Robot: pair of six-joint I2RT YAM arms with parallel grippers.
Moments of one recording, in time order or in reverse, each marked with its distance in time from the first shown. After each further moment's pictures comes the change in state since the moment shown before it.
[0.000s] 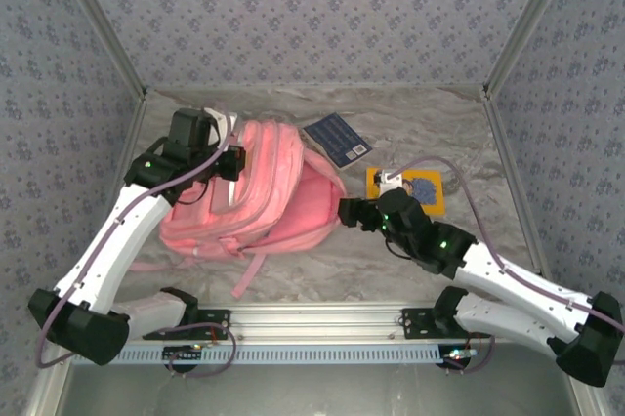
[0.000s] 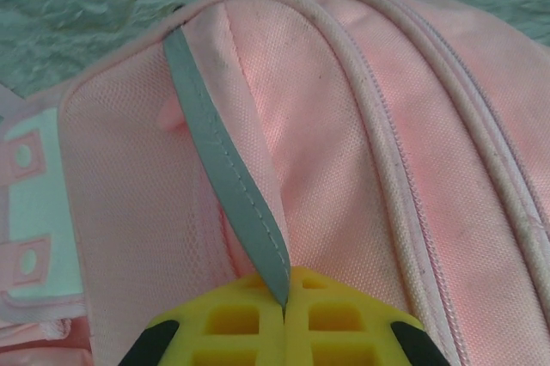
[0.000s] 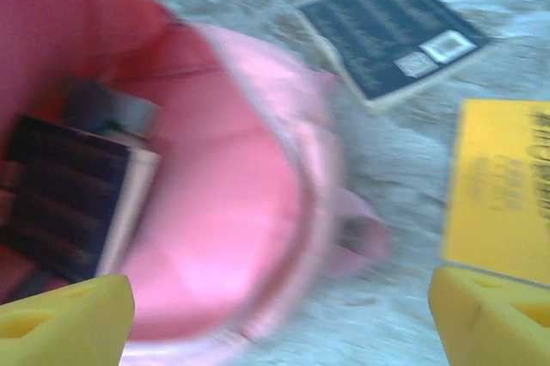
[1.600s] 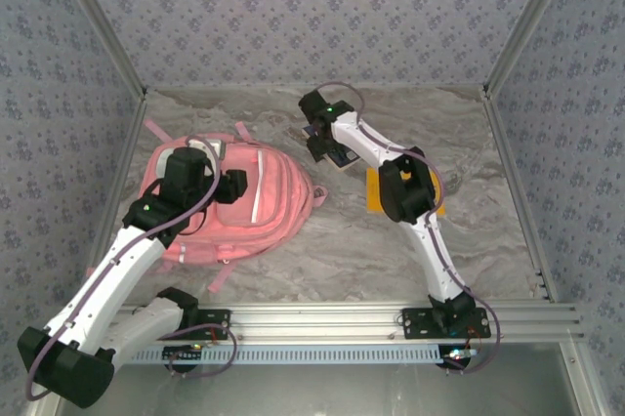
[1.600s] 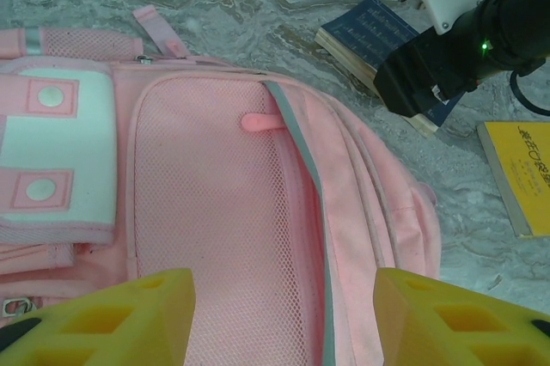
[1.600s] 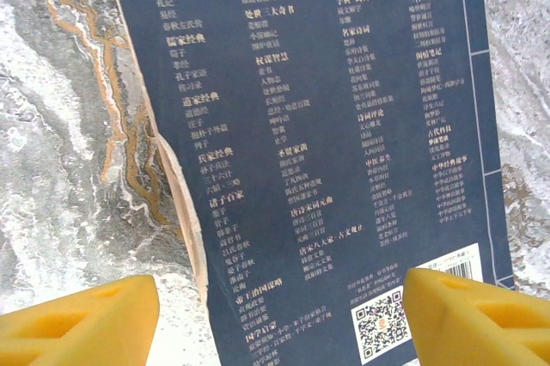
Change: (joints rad) left arm -0.027 -0.248 -0.343 0.214 -0.112 -0.148; right arm -0.294 1.562 1.508 -0.612 -0.013 -0.575
